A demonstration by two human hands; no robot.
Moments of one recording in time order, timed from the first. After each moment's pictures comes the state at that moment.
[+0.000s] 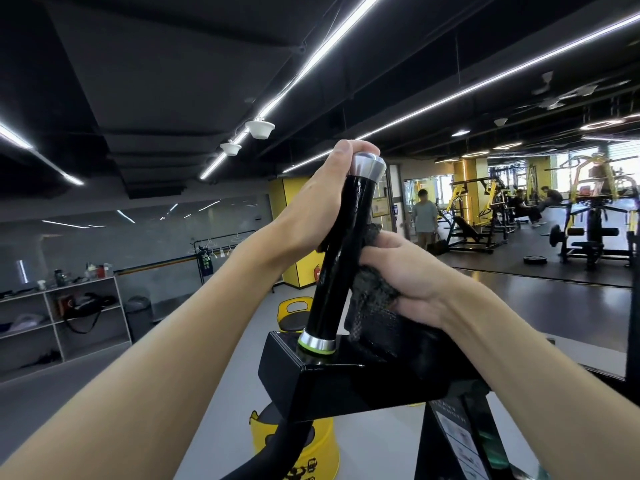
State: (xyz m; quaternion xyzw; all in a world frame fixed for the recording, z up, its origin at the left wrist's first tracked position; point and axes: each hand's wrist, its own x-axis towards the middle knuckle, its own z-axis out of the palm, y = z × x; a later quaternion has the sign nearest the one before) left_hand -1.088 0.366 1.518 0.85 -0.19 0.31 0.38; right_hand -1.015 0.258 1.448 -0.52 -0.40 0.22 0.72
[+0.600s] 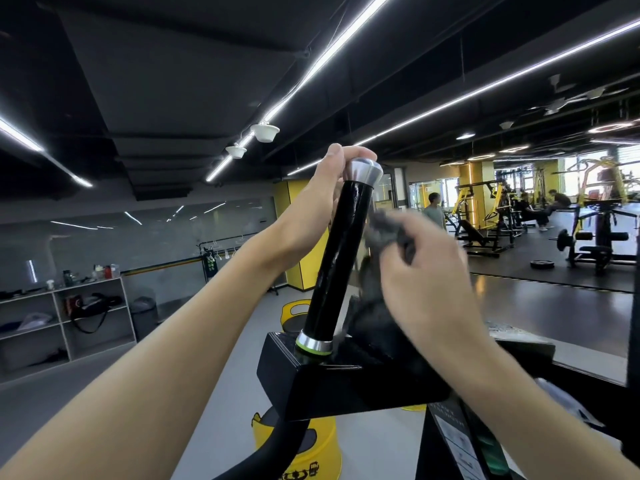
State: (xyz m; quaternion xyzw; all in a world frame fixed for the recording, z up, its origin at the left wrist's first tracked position) left_hand -1.090 0.364 1.517 0.84 -0.18 0.31 0.41; right_hand -1.073 0.235 1.443 -0.64 -0.36 -0.25 0.63
